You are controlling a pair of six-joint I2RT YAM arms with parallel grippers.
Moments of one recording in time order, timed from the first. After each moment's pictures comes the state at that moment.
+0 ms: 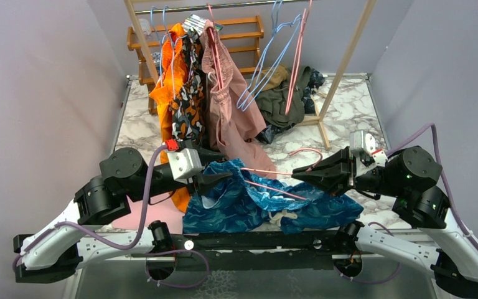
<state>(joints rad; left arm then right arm) -1.14 0.71 1.24 -0.54 0.11 0.16 0.94 0.64 1.16 -0.41 -0.43 0.00</state>
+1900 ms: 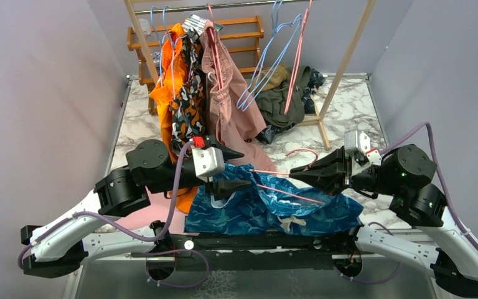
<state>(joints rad) -1.14 0.82 1.24 -0.47 0.23 0.15 0.94 0.66 1.15 -0.41 -0.43 -0.02</state>
